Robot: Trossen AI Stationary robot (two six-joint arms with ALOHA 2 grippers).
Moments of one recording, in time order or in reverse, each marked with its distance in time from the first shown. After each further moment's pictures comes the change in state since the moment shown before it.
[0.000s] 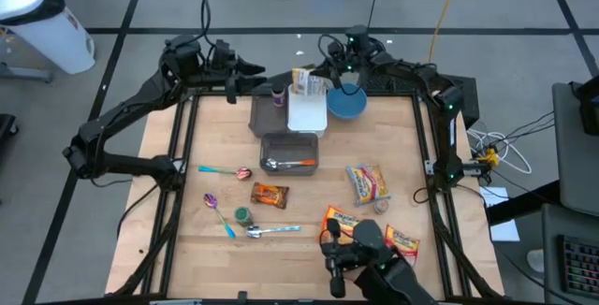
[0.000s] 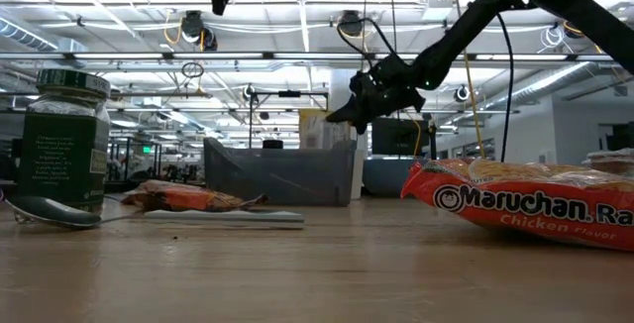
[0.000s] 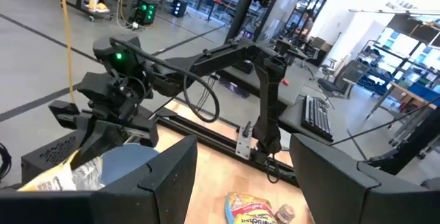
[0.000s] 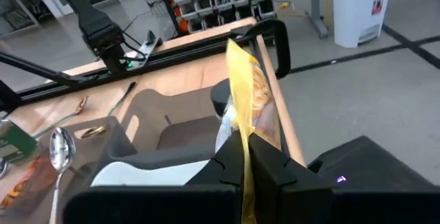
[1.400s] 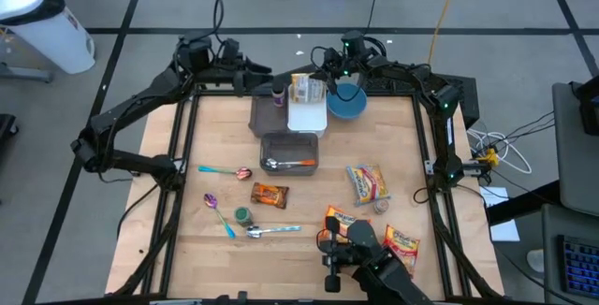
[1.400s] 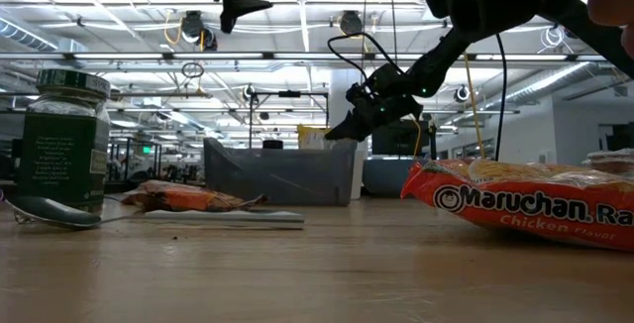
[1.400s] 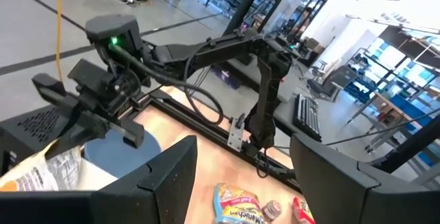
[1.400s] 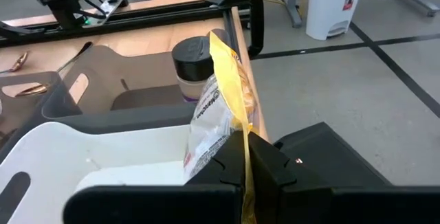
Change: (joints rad) left arm 0.041 0.092 0.000 0.042 0.079 -0.095; right arm 0.013 0.043 0.000 -0.030 0.135 -0.190
